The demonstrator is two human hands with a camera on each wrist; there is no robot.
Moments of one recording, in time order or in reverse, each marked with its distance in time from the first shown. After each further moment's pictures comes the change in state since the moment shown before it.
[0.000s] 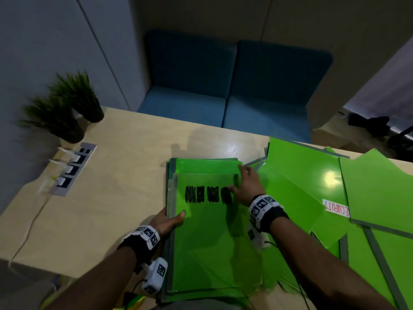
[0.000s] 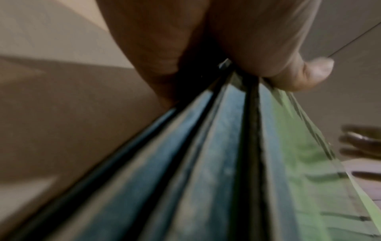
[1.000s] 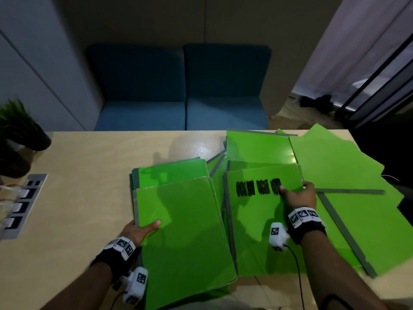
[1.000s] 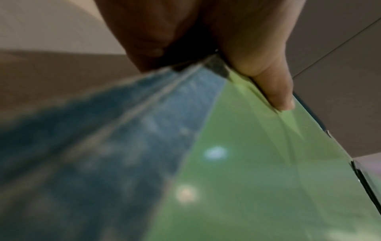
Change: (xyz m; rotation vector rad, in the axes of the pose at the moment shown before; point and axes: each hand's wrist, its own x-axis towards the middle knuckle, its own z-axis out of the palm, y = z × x) left_hand 0.026 -0.007 0.004 0.080 0.125 -0.115; right_hand -0.077 0.219 -0.030 0.716 0.575 0.785
